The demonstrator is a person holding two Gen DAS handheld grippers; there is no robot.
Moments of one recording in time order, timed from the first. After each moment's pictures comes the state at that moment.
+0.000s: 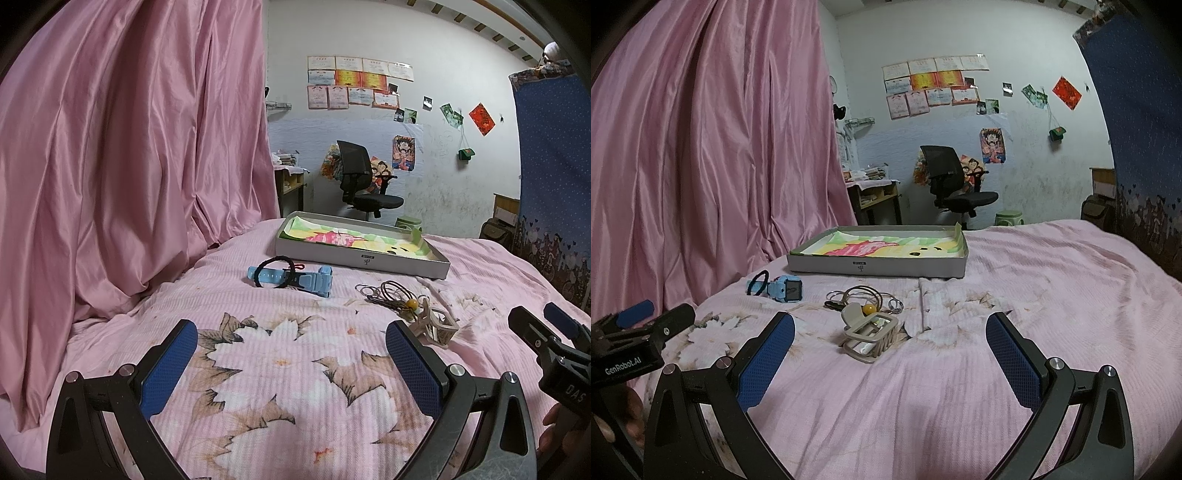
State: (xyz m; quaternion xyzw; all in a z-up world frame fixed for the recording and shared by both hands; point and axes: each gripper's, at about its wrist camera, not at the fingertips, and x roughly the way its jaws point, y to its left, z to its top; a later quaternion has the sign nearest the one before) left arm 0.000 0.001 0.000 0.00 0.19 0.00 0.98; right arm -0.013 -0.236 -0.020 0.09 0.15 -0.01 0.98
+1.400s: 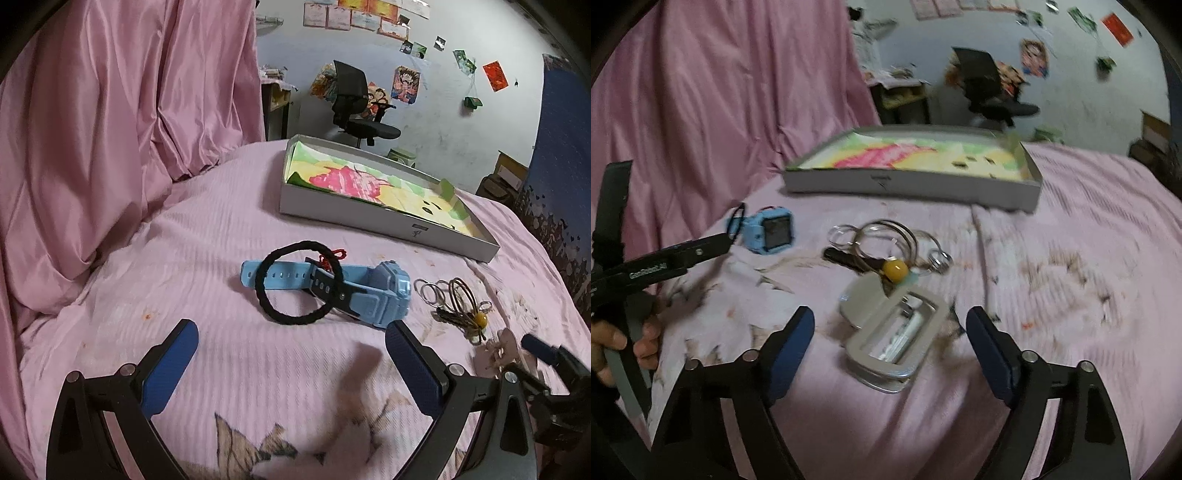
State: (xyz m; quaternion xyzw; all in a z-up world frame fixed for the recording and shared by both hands) left arm 0.179 0.042 -0.020 -0.02 0.37 -0.05 0.93; right arm 0.114 -0.216 -0.055 0.10 0.36 0.06 0.93
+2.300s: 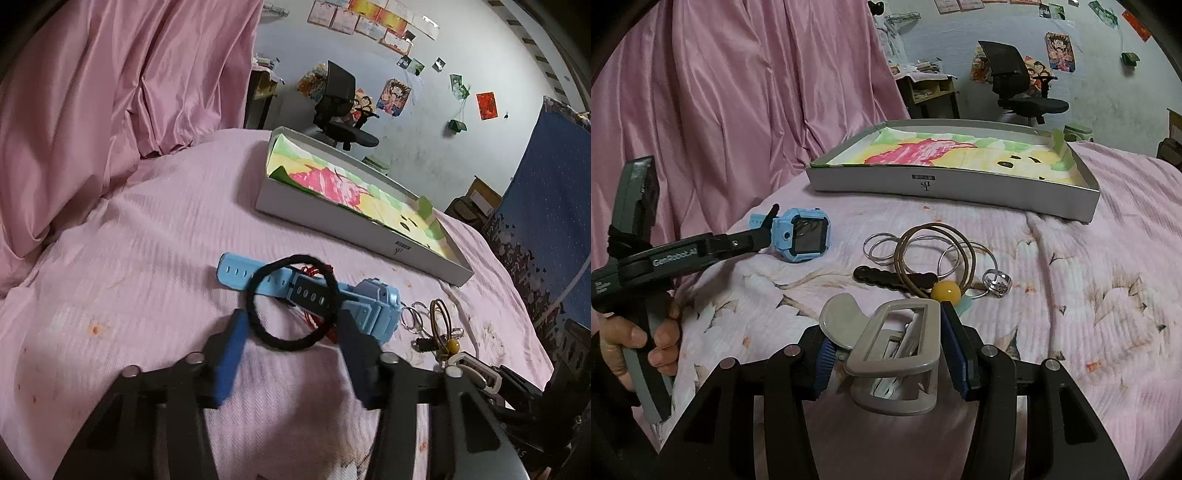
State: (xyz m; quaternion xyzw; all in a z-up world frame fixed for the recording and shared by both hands) left arm 0.207 0.052 -0.035 -0.11 0.38 -0.12 0.91; right arm 0.146 -0.193 -0.060 0.10 0.35 0.13 0.92
